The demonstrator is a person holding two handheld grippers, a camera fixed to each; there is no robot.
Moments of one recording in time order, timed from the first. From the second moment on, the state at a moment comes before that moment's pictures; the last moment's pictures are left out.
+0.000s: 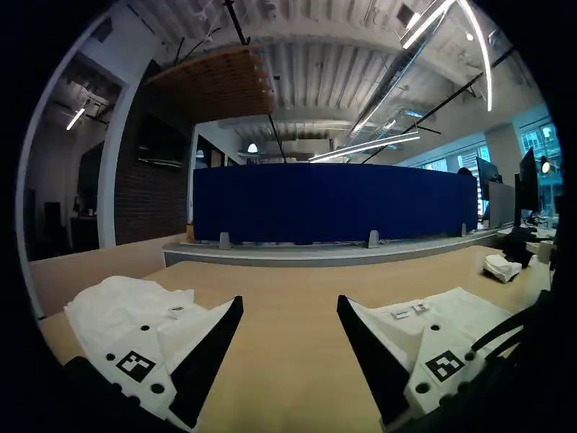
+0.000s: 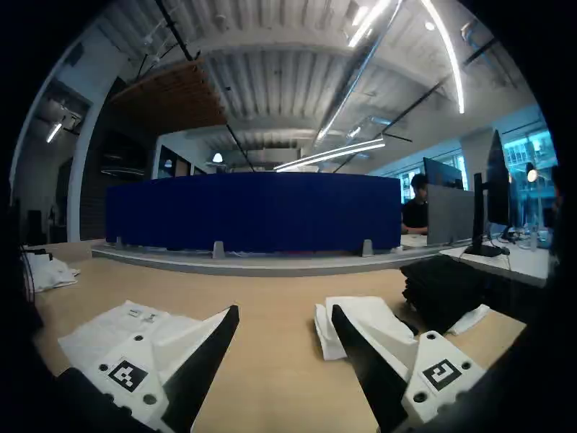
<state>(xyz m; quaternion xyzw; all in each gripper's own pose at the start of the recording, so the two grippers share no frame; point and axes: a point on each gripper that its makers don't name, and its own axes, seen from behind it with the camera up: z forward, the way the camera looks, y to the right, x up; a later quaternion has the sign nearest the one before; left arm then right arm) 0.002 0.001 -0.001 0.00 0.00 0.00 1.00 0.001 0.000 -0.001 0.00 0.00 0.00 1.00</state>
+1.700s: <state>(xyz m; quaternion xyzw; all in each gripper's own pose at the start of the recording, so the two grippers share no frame) 0.183 0.027 -0.014 -0.03 -0.02 0.02 1.00 0.197 0.010 -0.020 -0.02 -0.01 -0.02 1.00</state>
